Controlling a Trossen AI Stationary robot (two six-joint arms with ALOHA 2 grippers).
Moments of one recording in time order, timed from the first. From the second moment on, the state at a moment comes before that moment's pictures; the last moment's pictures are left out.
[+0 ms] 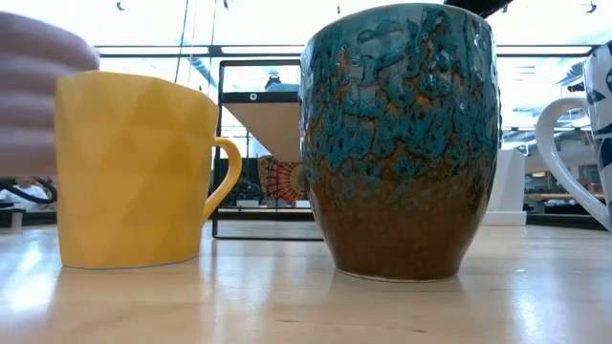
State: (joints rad) left arm -0.87 1.68 1.33 -1.35 -0.30 -1.72; right arm -0.03 0.96 0.90 -0.43 0.13 -0.22
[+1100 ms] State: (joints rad) left arm -0.25 1.22 1.33 -1.45 -0.48 -0.60; right arm -0.03 0.96 0.90 -0.32 0.14 -0.24
